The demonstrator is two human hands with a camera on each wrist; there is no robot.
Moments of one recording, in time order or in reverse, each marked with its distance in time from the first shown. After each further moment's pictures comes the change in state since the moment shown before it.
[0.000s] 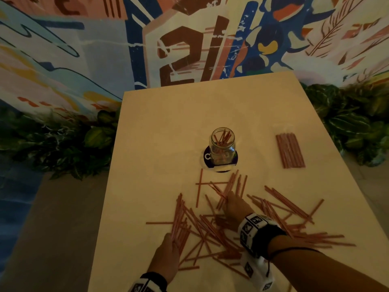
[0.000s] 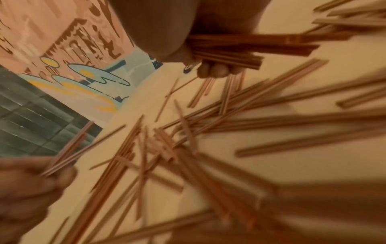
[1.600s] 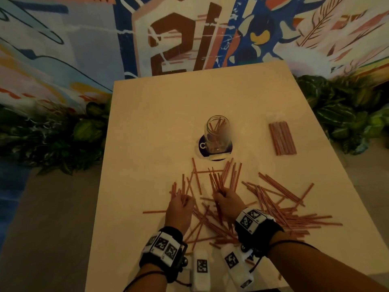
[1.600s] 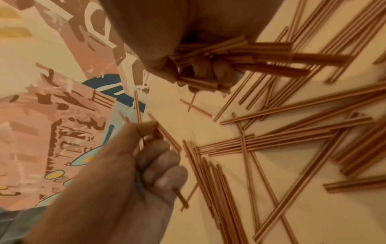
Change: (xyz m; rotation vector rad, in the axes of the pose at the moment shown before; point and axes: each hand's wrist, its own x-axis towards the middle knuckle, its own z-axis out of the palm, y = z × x) left_hand 0.012 0.065 0.001 -0.467 0.139 0.209; right_hand -0.020 -0.006 0.019 0.611 0.038 0.009
